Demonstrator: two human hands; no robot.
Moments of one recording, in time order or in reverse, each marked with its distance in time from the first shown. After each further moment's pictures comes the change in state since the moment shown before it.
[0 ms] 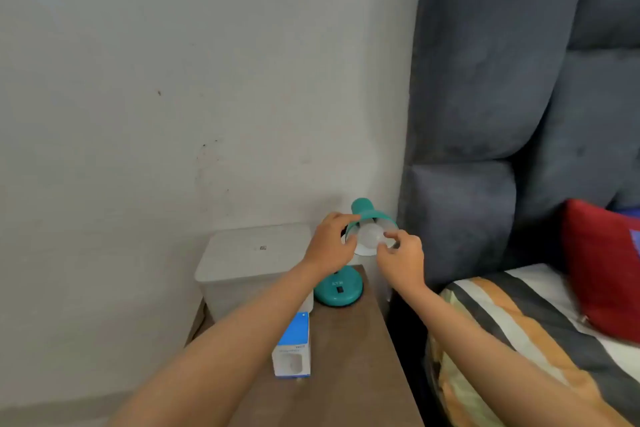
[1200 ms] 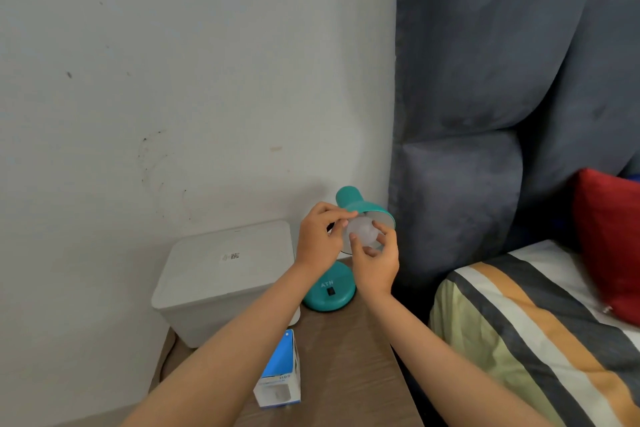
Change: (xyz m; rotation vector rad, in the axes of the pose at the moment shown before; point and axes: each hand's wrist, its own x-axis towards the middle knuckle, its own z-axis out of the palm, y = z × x) left_hand 0.046 -0.035 0.036 -0.110 0.175 0.064; right_hand 0.023 0.034 0.071 0.418 0.259 0.146
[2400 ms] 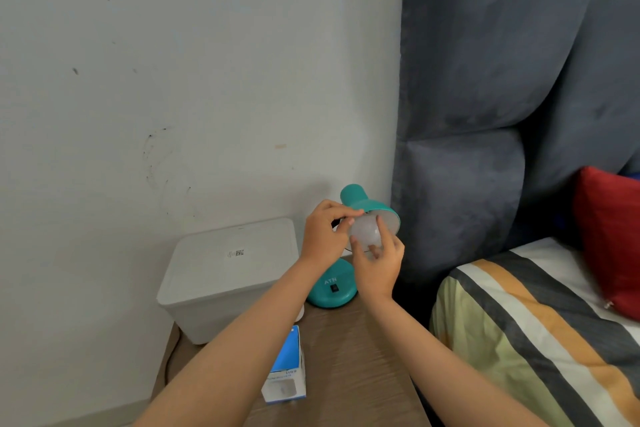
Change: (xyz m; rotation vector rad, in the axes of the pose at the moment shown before) left_hand 0.001 0.000 -0.003 -0.040 -0.050 -0.069; right_hand -0.010 0.005 0.002 -0.065 0.016 -0.097
